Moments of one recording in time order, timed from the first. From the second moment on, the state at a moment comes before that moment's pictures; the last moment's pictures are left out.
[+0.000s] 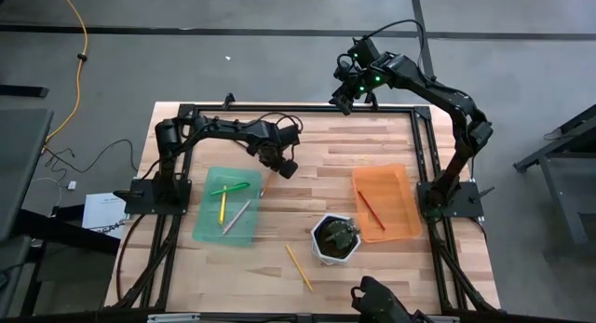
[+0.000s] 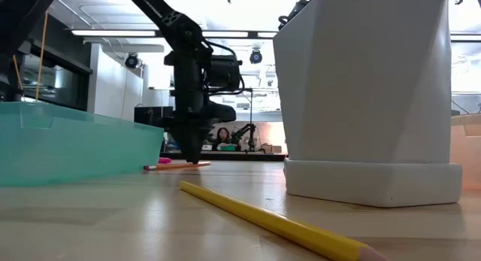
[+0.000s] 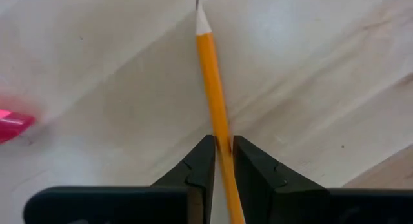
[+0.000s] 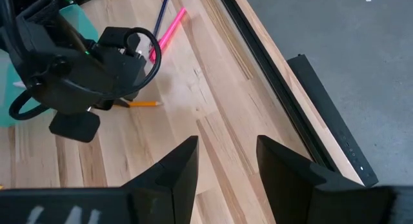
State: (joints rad) left arm 0.46 1.97 1.28 -0.78 0.05 -0.59; right arm -0.76 1.73 1.66 -0.85 -0.40 -0.20
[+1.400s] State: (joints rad) left arm 0.46 1.97 1.28 -0.81 0.07 -0.60; right arm -0.76 1.73 1.66 -0.85 -0.40 -0.21
